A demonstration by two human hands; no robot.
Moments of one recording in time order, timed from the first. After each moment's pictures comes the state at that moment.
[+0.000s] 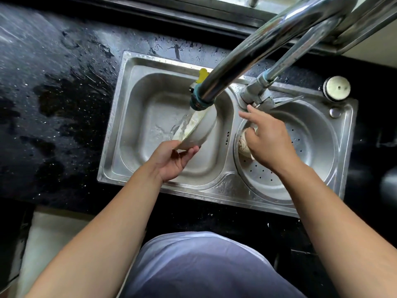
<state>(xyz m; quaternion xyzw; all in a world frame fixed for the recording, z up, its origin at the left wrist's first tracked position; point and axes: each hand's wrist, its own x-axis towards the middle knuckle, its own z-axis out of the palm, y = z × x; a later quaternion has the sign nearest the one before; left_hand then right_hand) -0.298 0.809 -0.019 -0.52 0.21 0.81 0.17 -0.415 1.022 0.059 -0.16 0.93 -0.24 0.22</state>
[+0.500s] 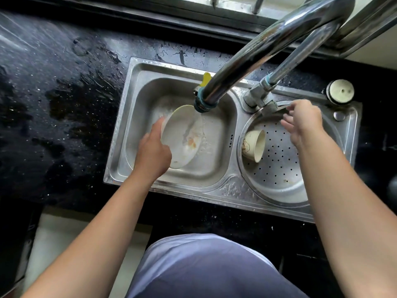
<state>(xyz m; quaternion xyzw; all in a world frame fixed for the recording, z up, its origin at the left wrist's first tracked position) -0.278 0.777 0.001 -0.35 0.85 0.37 0.10 -0.493 1.049 0.038 0.38 0.74 -0.52 0.19</state>
